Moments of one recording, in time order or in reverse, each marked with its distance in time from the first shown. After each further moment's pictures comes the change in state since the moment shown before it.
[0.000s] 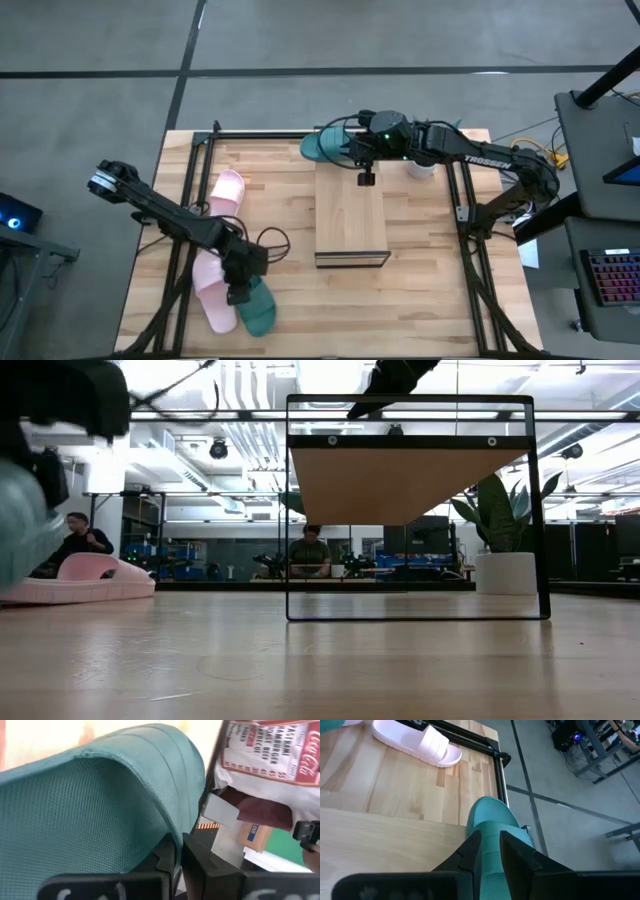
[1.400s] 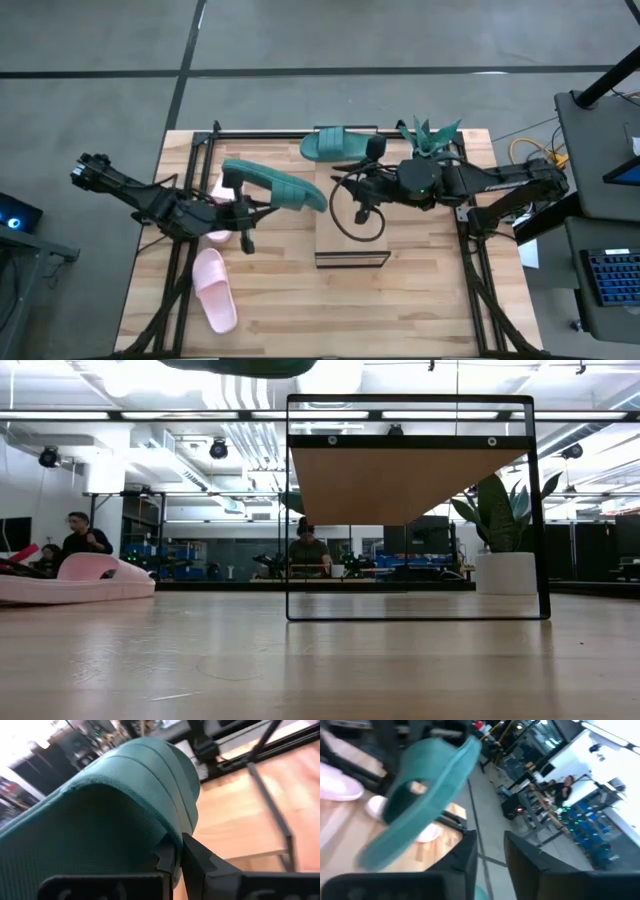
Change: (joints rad) left arm 0.001 -0.325 0.210 0.200 -1.326 1.152; right arm 0.422 -0.062 0.001 0.310 0.417 -0.138
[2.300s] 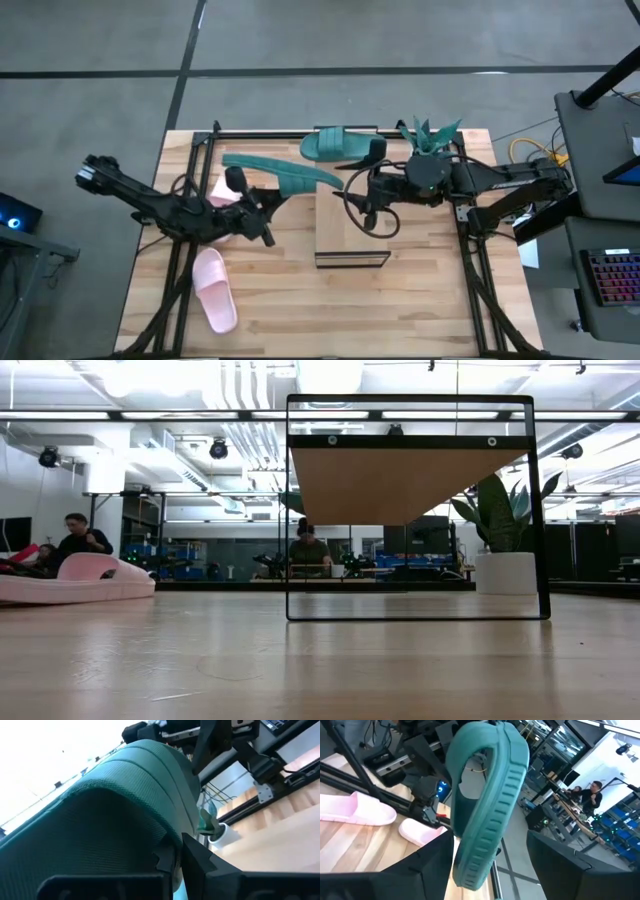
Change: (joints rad) left arm 0.001 0.133 -0.006 0.565 -0.138 0.612; right arm 0.002 -0.038 0.001 -0.012 -0.135 0.105
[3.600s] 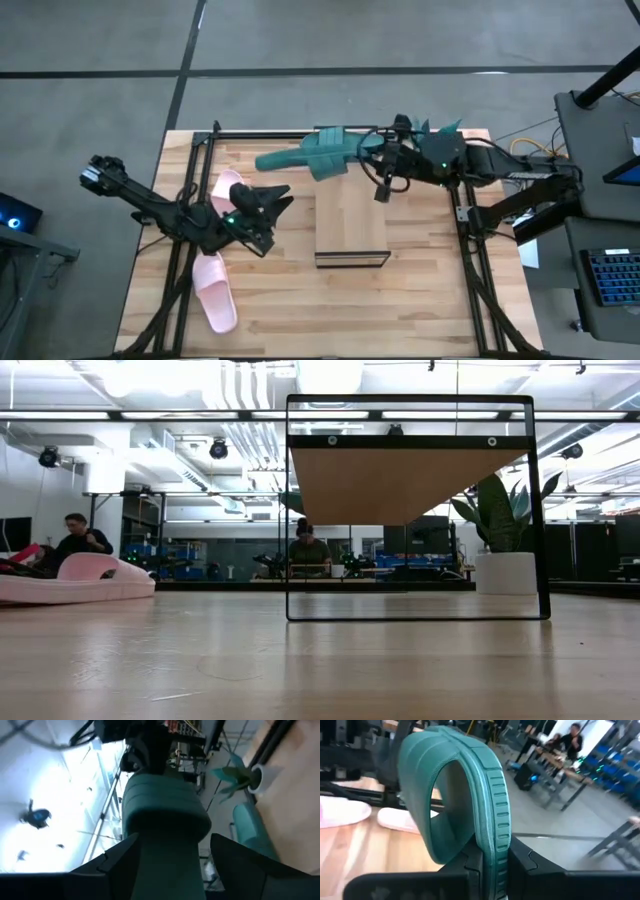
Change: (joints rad) left arm -0.040 0.065 0.006 0.081 -0.152 0.635; right arm -0.113 -0.108 -0.002 -0.188 0.051 0.260
